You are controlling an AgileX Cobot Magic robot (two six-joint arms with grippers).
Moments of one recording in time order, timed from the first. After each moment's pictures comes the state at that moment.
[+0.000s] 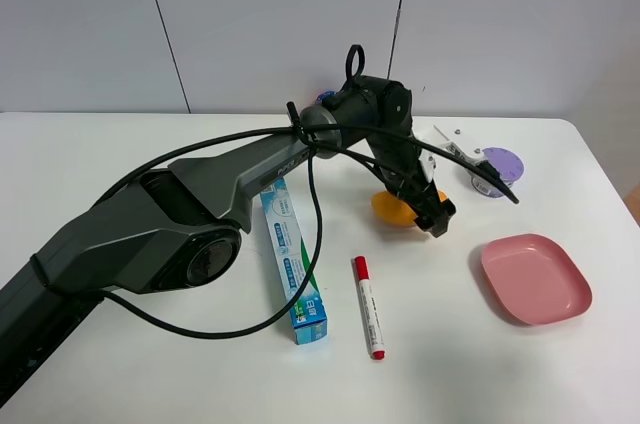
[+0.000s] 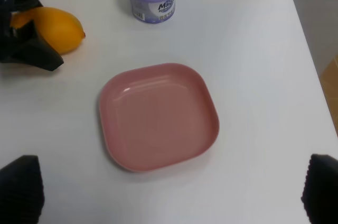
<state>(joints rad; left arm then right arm) -0.79 2.78 -2.62 -0.30 1.06 0.43 -0.06 0.08 -0.50 -0.01 1.06 -0.05</state>
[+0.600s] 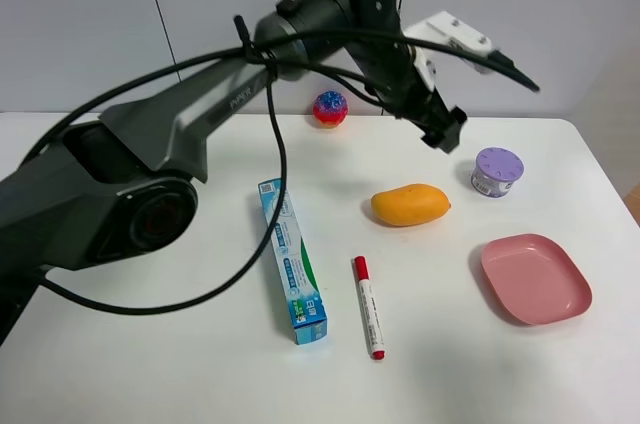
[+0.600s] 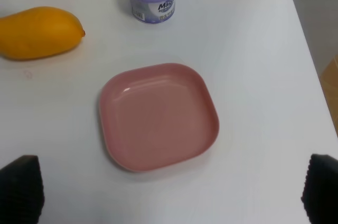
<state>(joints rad) -0.71 2.54 -2.62 -0.22 1.06 0.33 -0.06 0.08 -0.50 -0.01 1.06 -0.05</state>
